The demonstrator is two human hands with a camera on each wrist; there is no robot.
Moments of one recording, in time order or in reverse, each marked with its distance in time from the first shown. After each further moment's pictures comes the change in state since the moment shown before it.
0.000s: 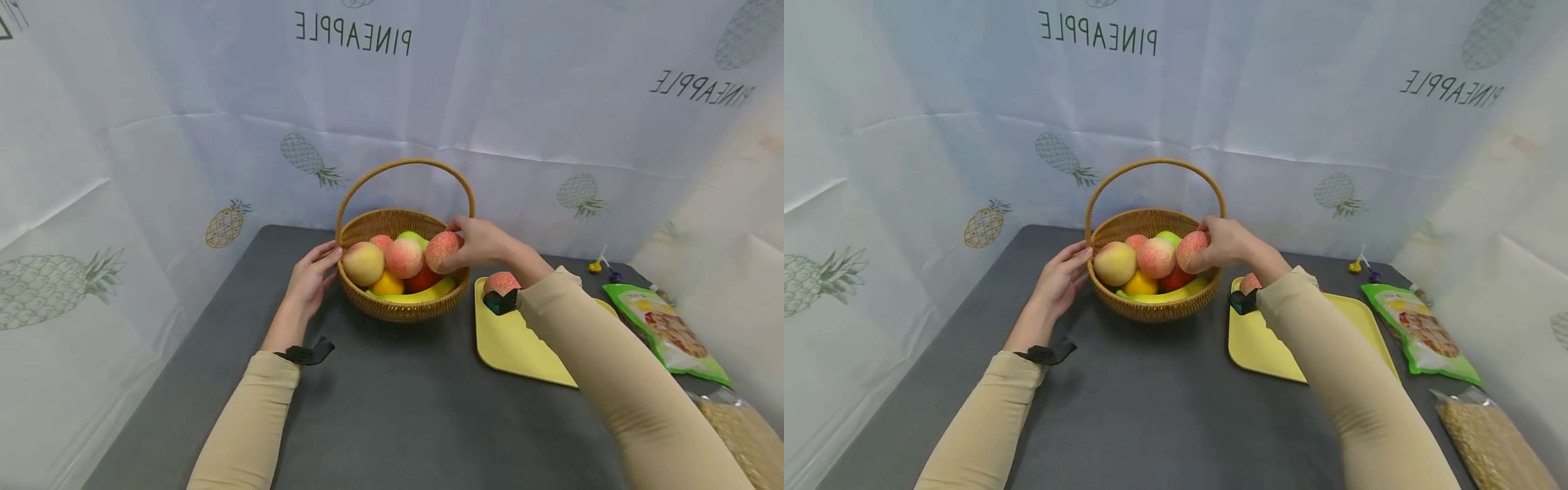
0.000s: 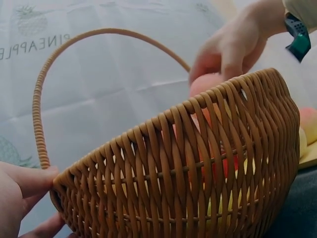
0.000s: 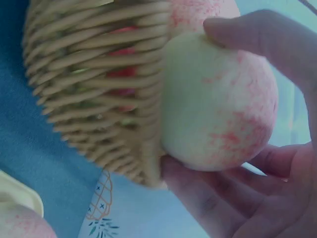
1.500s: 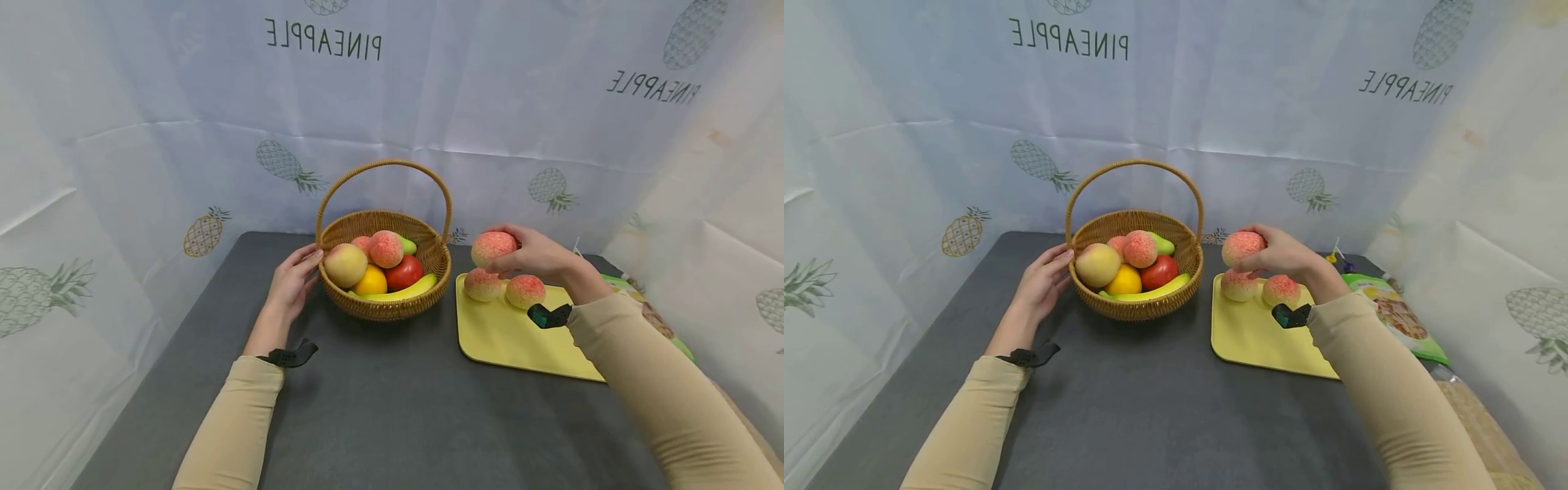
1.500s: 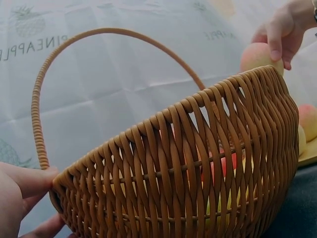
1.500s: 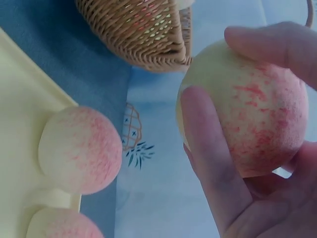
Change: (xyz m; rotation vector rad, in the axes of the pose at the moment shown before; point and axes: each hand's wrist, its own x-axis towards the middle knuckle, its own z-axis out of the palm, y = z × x) left_hand -0.003 -0.001 0.002 0.011 -0.015 -0.018; right_hand -0.087 0.083 -0.030 0.523 -0.036 0.097
